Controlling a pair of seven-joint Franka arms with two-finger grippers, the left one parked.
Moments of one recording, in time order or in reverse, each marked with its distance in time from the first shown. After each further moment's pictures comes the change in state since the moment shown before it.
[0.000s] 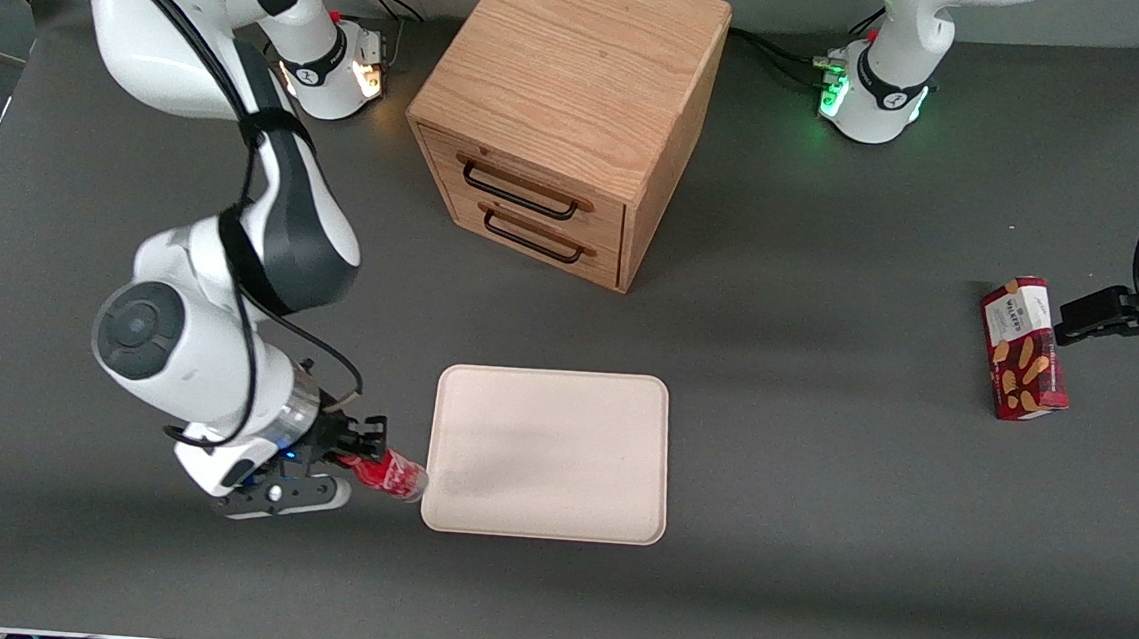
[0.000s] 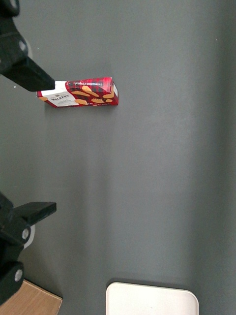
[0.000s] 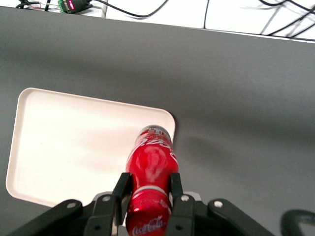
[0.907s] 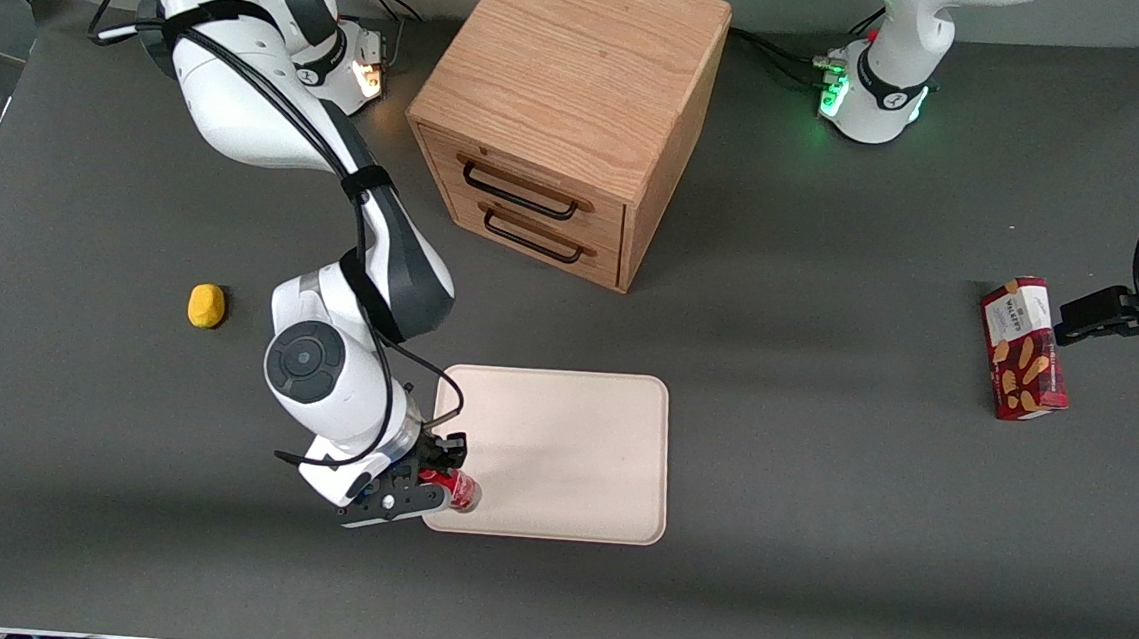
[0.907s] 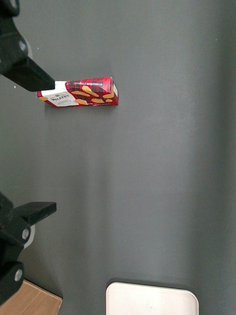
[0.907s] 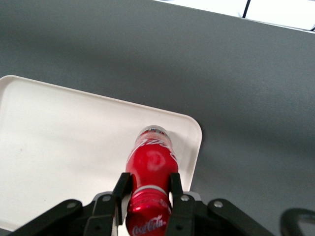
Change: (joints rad) arm 0.078 0.122 0.013 0.004 -0.102 0.120 0.048
